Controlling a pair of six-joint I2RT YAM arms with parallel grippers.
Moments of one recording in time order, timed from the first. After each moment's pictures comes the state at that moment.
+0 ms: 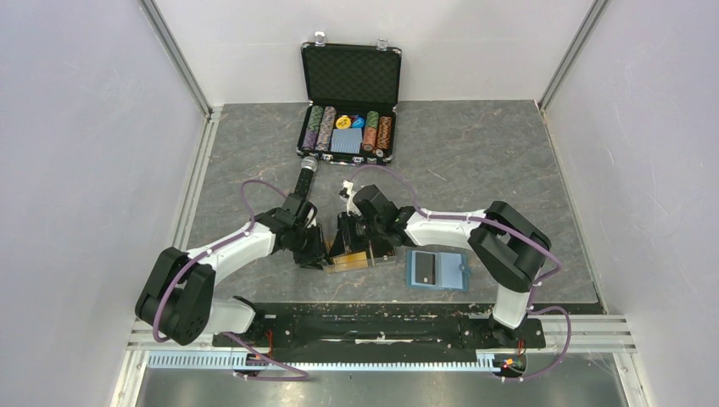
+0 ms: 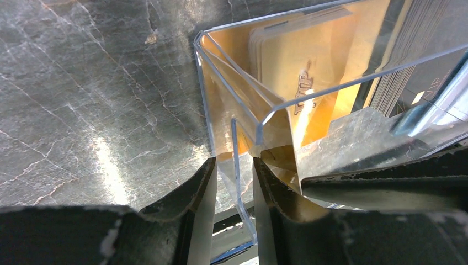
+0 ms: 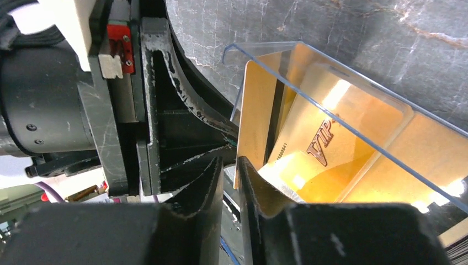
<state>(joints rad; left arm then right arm) -0.48 1.33 0.63 -0.51 0.29 -0.65 0.91 1.82 1.05 0.05 -0.43 0.77</state>
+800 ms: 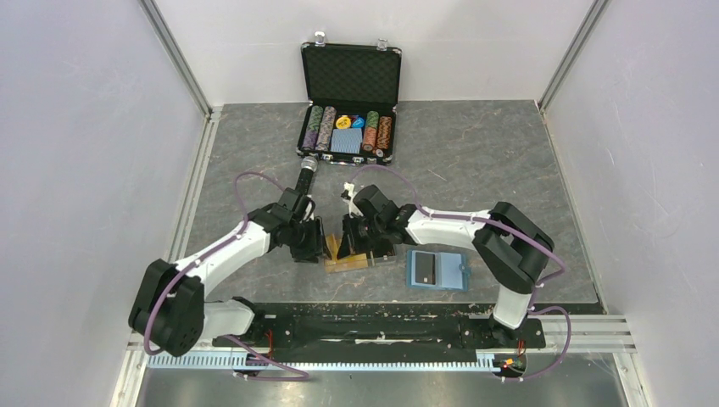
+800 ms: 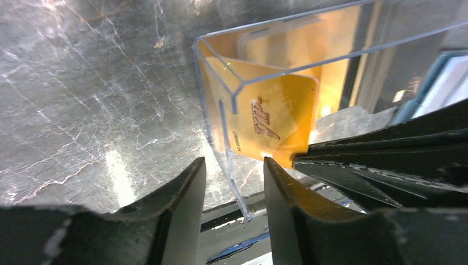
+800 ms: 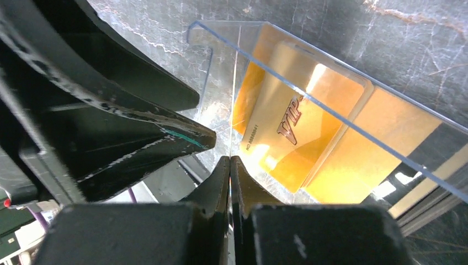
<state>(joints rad) -0.49 1.28 0.67 -0.58 0.24 -0.63 0.91 1.81 1.06 -0.07 -0.39 0.70</state>
